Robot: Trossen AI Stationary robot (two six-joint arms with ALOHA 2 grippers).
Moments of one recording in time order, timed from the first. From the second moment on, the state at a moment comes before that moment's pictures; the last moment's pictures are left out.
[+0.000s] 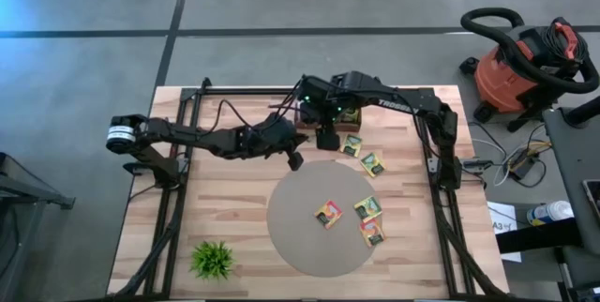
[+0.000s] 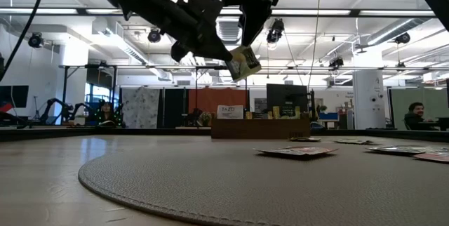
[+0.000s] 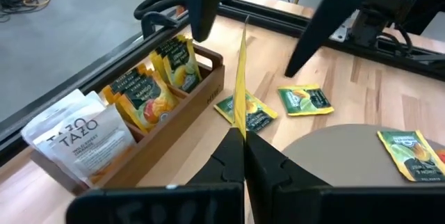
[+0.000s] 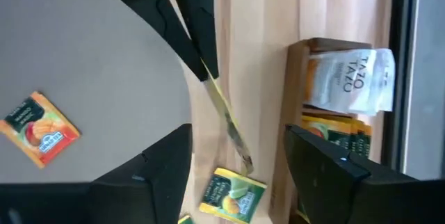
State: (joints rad) left arm 0.09 1.52 0.90 0.20 -0.30 -0.24; right arm -0.28 1.97 2.08 -1.32 -0.02 -0.26
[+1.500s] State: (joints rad) left arm 0.14 1.50 0.77 0.67 -0.20 -0.22; right arm -0.34 1.73 1.95 -1.28 -0.07 -0.22
